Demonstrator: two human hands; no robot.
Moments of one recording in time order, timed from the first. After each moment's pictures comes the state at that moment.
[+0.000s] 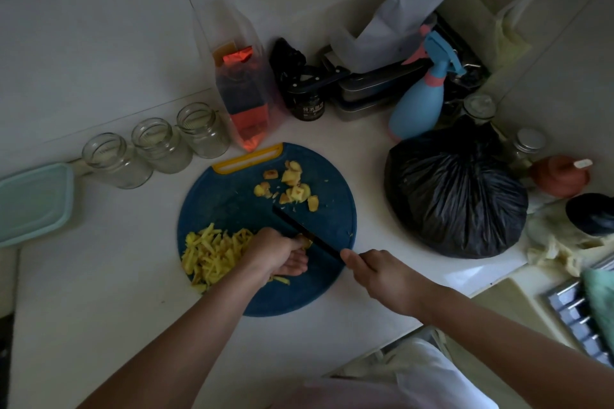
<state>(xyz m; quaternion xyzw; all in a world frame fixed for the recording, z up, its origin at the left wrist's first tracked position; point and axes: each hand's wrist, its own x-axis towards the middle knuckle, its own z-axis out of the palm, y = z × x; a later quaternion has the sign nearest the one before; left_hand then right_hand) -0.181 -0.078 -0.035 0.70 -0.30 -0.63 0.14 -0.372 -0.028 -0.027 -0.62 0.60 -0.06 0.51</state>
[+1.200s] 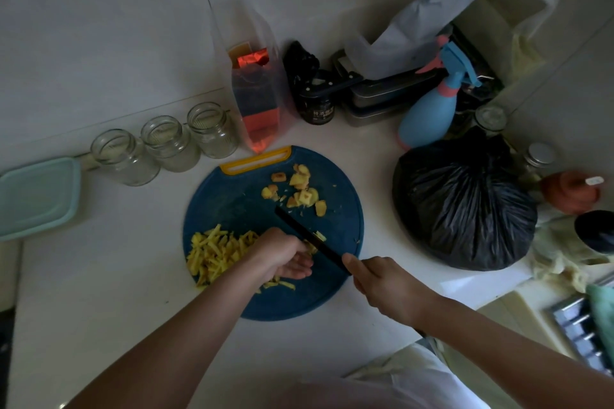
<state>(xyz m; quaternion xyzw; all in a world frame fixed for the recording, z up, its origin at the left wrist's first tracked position) -0.175 -0.090 -0.025 0.70 -0.30 -0.65 0.07 -0.358 -0.032 -0.018 -0.56 0.63 -0.06 0.54</state>
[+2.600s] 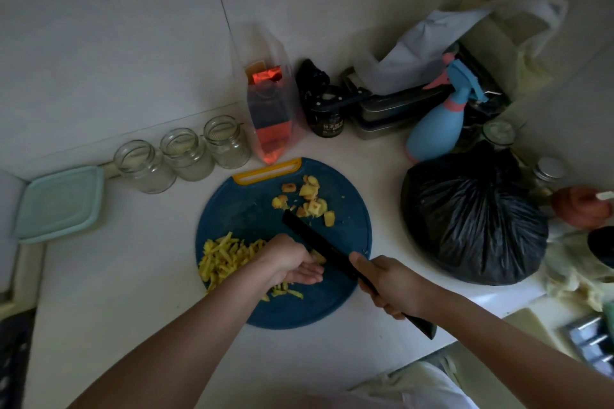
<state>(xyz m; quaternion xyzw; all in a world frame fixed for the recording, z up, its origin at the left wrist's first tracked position) -0.175 -0.094 -0.025 0.68 -0.27 -0.67 0.08 -0.357 -0.050 -0.009 -0.45 0.63 -0.03 0.63</state>
